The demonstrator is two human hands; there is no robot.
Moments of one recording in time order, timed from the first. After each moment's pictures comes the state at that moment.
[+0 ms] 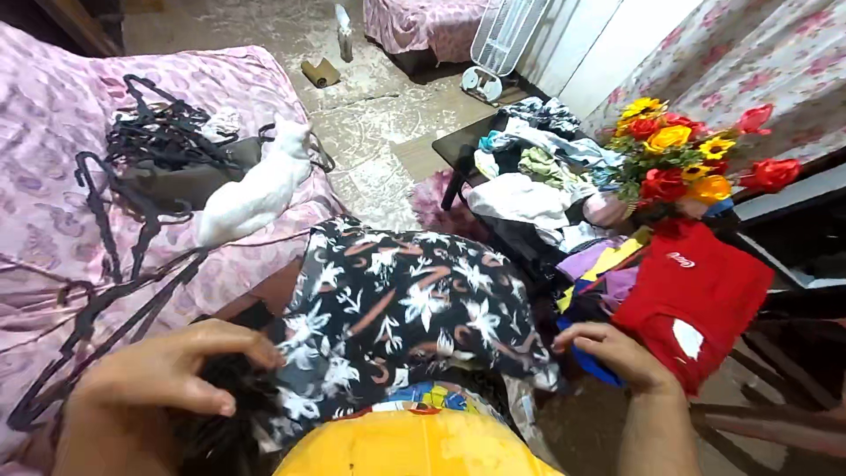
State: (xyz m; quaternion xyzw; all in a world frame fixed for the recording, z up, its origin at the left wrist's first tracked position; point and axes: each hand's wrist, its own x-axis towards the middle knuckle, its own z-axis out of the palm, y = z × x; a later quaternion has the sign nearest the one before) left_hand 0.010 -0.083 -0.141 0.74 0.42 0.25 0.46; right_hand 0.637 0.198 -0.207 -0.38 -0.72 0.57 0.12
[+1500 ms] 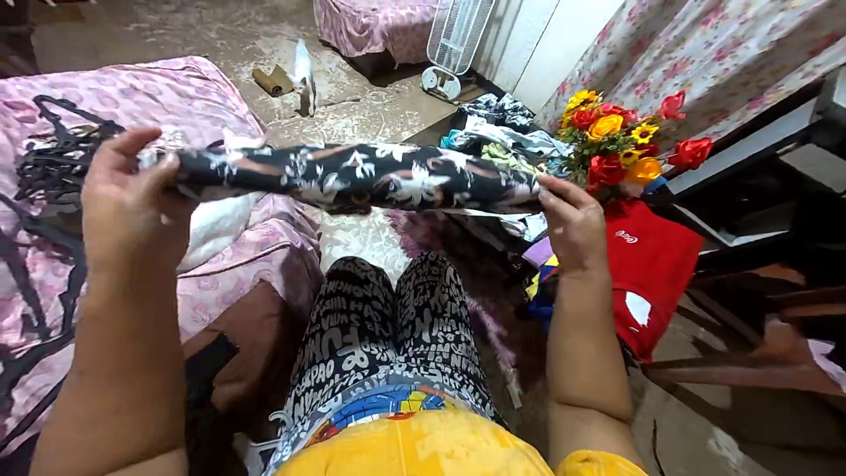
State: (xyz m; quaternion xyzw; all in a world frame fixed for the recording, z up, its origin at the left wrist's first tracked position) left_hand 0.015 0.080 -0.076 0.38 0.55 0.71 0.22; right_hand 0.515 0.276 -0.102 -0.37 -0.64 0.45 0.51
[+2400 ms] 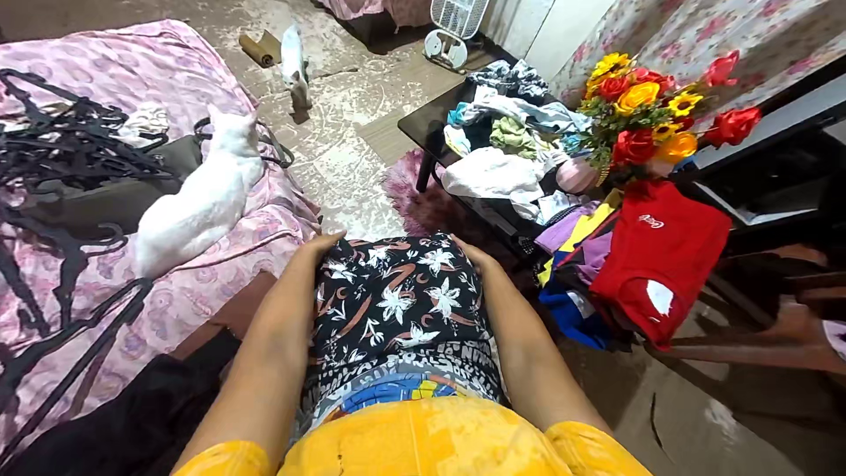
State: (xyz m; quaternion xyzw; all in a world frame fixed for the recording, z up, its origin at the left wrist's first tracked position) left_hand 0.042 0.206 -0.386 0.30 0.76 0.22 0.54; right_hand 0.443 0.308 -0.365 -0.60 -0.41 0.68 0.07
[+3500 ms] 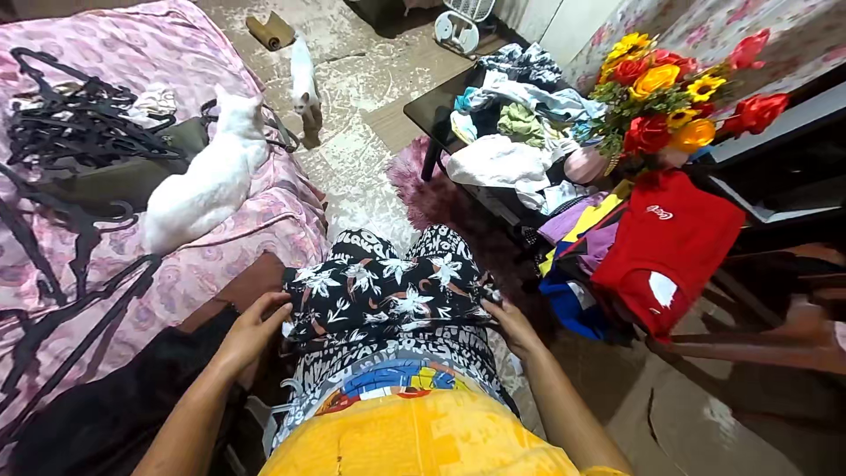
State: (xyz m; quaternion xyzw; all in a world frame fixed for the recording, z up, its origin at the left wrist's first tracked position) left_hand 0.069 -0.043 -0.273 0.39 0.78 0.30 0.39; right_hand 0.538 0.137 -0.309 -0.64 -0.38 0.63 0.22
